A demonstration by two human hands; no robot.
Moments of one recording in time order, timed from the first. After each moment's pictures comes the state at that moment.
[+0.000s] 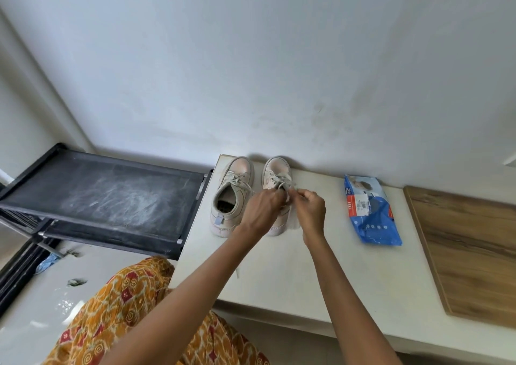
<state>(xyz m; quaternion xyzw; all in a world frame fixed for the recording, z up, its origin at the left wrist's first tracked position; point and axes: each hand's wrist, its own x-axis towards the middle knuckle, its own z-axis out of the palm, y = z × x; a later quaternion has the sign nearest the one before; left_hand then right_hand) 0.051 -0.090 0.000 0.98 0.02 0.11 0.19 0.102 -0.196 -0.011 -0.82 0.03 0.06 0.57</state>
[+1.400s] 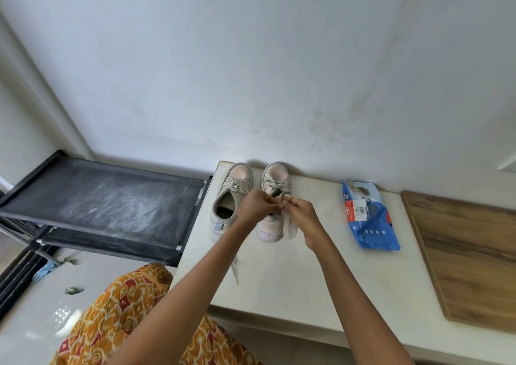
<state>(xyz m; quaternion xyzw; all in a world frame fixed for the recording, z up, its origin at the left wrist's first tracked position) 0.068 -0.069 -0.007 0.82 0.21 -0.03 0.53 0.100 -0.200 0.002 -0.74 -0.04 0.25 0.63</state>
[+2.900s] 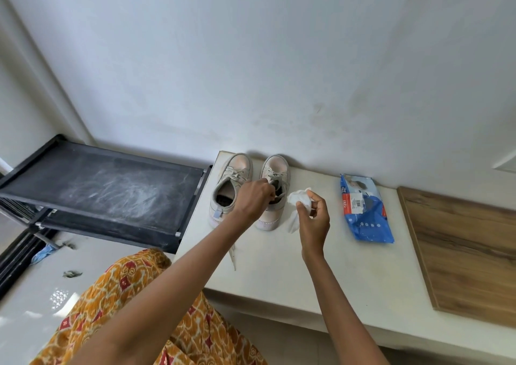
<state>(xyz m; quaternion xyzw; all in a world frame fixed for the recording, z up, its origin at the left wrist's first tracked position) 0.058 -0.071 -0.002 0.99 0.04 0.08 0.14 0.064 -0.219 -0.022 -0.75 0.02 -0.05 0.66</state>
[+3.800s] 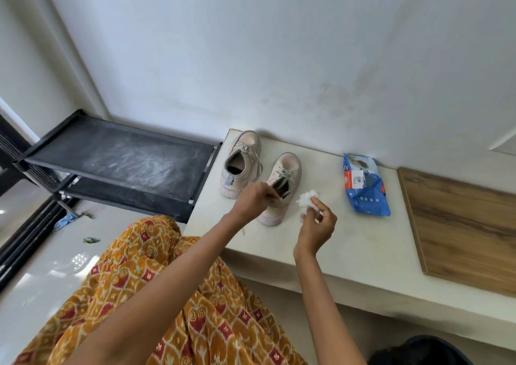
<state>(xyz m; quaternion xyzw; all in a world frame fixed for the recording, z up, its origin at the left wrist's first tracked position) -0.025 -0.091 -0.018 0.92 0.08 0.06 0.39 -0.009 -0.231 -0.044 -0.70 0.15 -0.14 0.68</state>
